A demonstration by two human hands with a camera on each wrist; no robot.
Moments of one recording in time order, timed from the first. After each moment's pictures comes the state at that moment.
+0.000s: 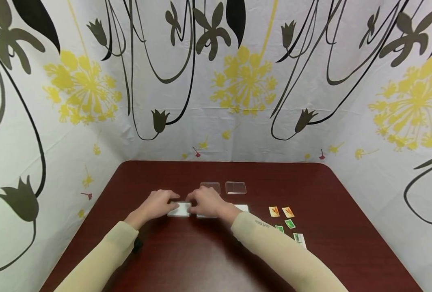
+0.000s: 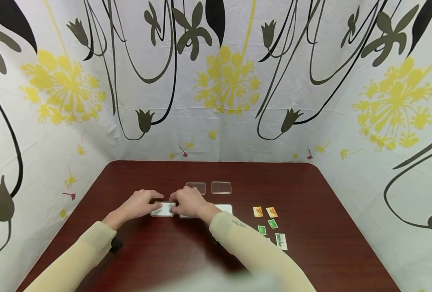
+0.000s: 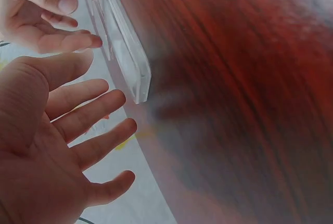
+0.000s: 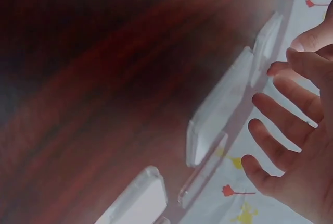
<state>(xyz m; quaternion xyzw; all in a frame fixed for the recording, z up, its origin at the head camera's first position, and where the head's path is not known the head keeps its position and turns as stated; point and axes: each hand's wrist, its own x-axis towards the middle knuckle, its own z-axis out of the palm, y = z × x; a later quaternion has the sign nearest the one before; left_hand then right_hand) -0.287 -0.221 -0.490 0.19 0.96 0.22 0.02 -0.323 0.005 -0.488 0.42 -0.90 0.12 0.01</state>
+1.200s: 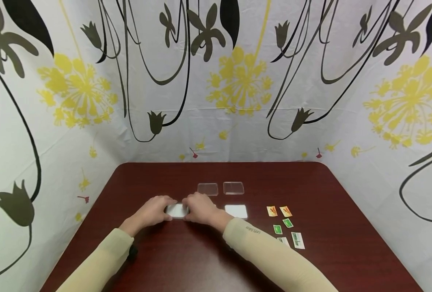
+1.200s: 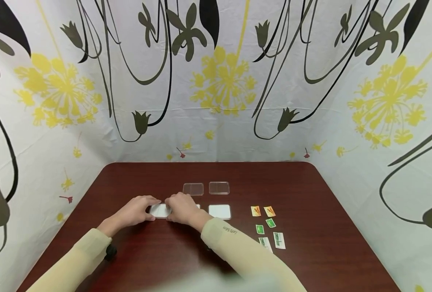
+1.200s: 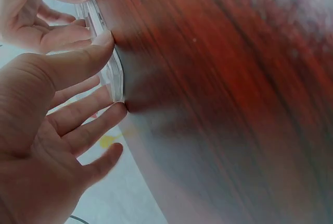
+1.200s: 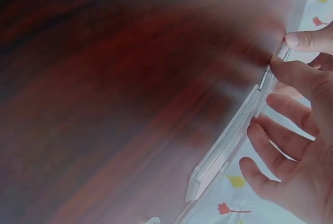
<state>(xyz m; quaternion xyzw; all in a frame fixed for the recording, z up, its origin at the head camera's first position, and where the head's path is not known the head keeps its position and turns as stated) -0.280 -0.227 -0.502 0.22 0.96 0.18 0.03 -0.307 -0.010 -0.499 0.41 -0.91 0.07 0.05</state>
